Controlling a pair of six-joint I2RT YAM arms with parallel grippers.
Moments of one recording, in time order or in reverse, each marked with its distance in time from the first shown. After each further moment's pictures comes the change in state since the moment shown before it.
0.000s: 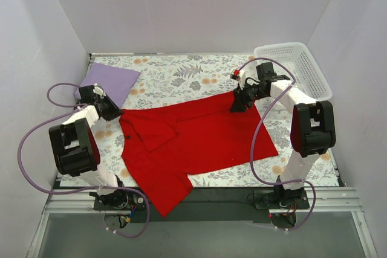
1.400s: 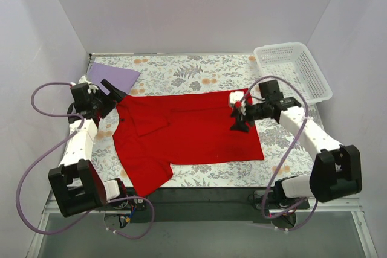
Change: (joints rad) left arm -0.037 -0.364 0.003 0.003 -0.077 -0.169; right arm 0.060 -0.426 -0.290 0.000 -0.035 -0.322
